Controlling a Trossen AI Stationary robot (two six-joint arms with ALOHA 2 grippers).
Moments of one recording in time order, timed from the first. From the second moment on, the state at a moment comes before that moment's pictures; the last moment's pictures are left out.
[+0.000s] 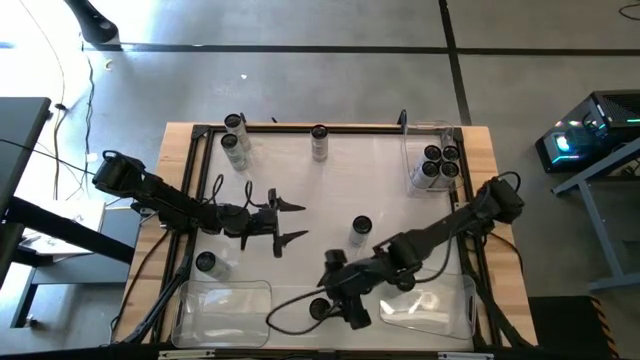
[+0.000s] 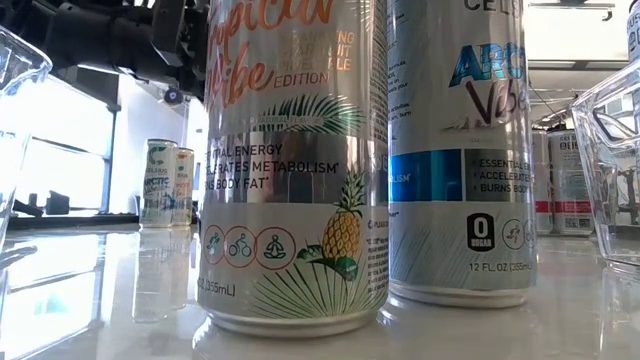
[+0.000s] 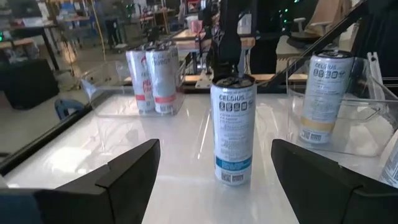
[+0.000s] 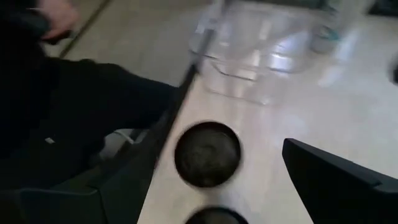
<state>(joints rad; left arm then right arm) -0.26 1.42 0.42 0.87 -0.43 0.02 0.49 1.83 1.61 -0.48 -0.02 0.16</state>
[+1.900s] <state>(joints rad) -0.29 1.42 0.42 0.86 -0.46 -0.05 0.79 1.52 1.65 -0.73 0.54 0.29</state>
